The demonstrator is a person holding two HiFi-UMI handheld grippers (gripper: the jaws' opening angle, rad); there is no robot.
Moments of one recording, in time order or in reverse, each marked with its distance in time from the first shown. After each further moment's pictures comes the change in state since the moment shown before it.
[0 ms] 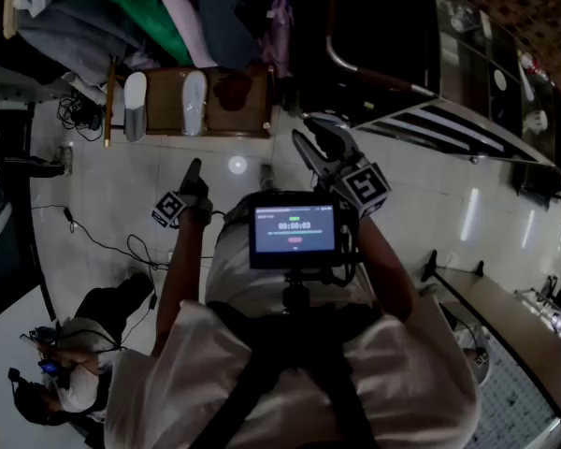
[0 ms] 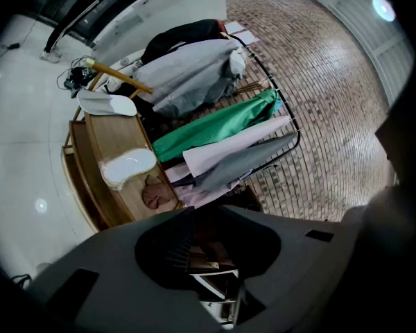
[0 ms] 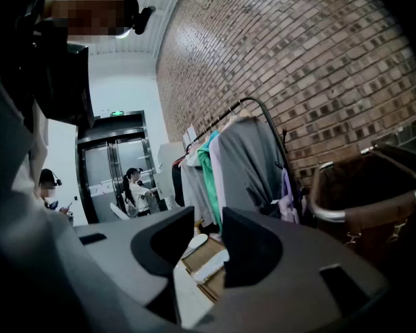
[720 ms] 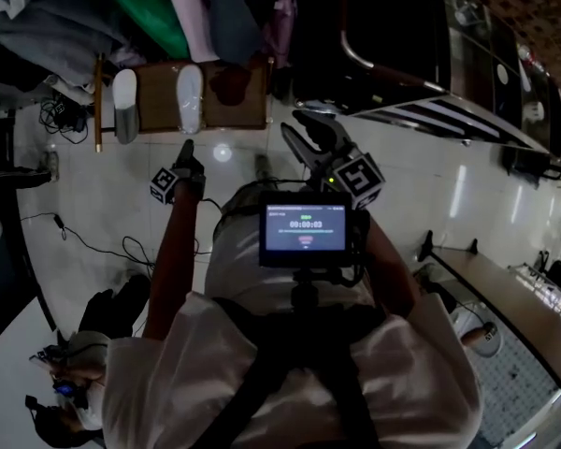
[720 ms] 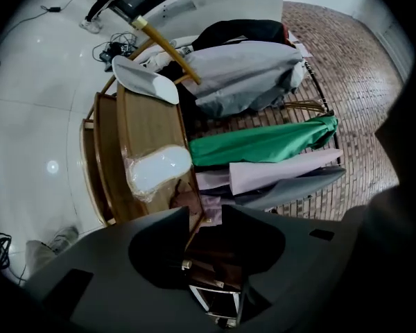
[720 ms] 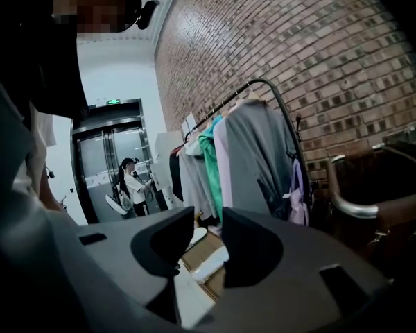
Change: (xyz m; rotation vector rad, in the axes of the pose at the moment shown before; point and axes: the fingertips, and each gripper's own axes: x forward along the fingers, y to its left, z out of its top) left arm 0.059 0.130 0.055 -0.254 -0.023 0.080; right arm 0.071 0.022 -0.014 -0.016 0.076 -0.018
